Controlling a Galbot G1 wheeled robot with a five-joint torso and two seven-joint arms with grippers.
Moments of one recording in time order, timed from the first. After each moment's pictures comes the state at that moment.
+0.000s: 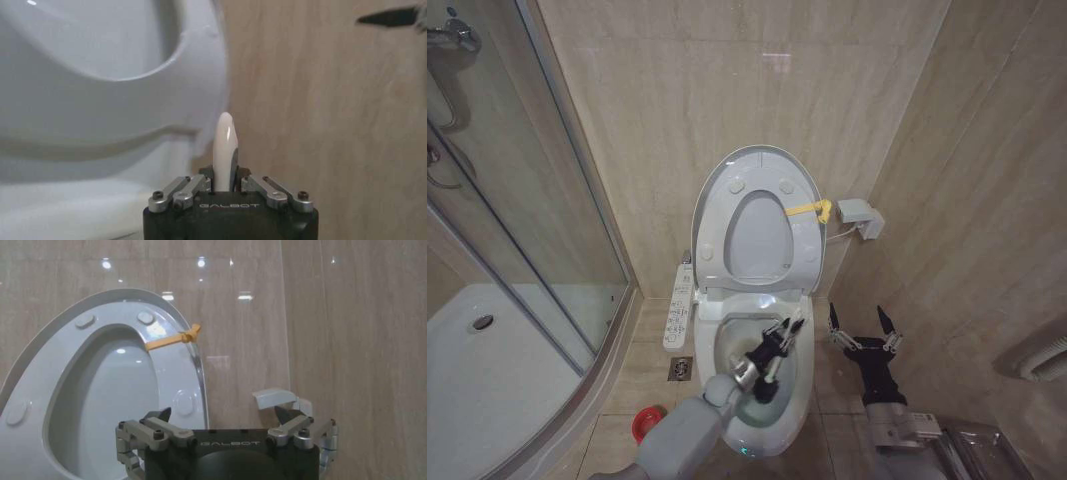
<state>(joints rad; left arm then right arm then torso) 0.63 -1.45 0.38 -0.87 -0.58 -0.66 0.40 -1.60 1.45 0.56 2.16 0.15 0.23 0.13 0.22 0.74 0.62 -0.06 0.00</state>
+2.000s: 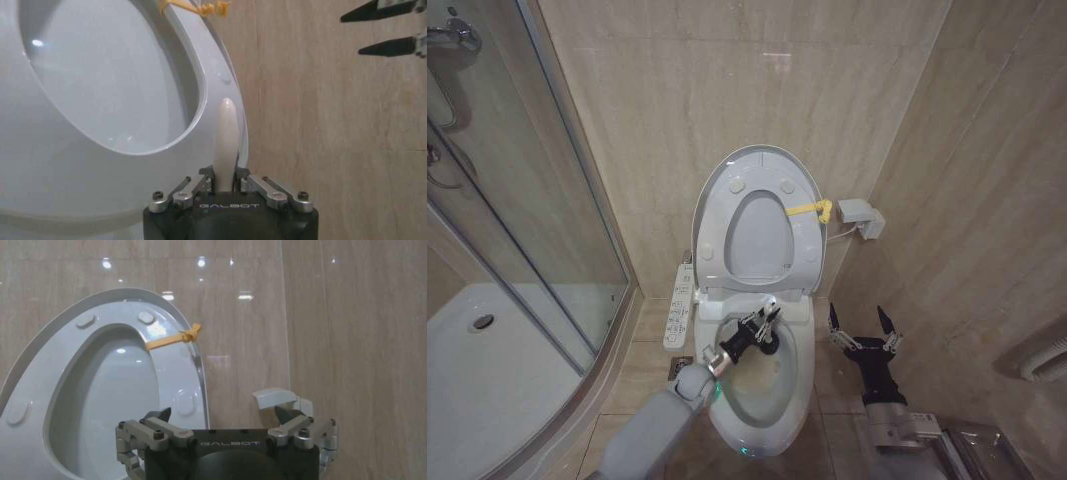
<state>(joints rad) 0.65 -1.35 0.29 -1.06 -0.45 -0.65 0.35 -1.60 1.45 0.56 2.16 0.15 0.23 0.13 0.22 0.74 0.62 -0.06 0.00</state>
